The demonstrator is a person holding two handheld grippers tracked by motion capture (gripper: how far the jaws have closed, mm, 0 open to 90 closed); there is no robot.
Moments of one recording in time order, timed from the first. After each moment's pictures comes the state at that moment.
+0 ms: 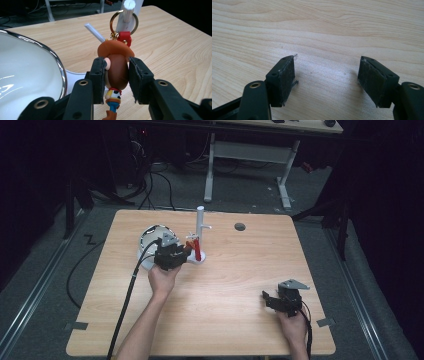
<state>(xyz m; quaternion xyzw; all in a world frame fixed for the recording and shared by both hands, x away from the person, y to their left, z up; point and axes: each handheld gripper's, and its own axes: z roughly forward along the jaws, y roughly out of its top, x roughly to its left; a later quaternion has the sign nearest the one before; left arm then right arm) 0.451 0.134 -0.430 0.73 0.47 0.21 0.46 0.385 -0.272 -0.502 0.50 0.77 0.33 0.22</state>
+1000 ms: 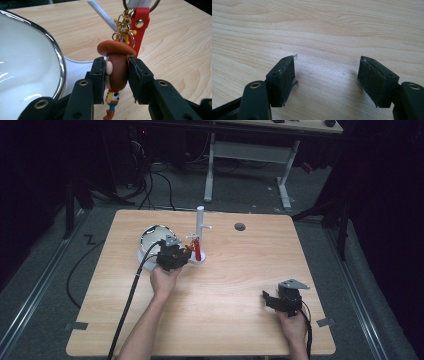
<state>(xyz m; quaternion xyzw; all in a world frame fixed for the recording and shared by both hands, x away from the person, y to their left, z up) 0.463 0.131 -0.448 0.74 0.49 0.19 0.42 0.385 -0.273 -0.502 0.50 0.77 0.33 0.22</state>
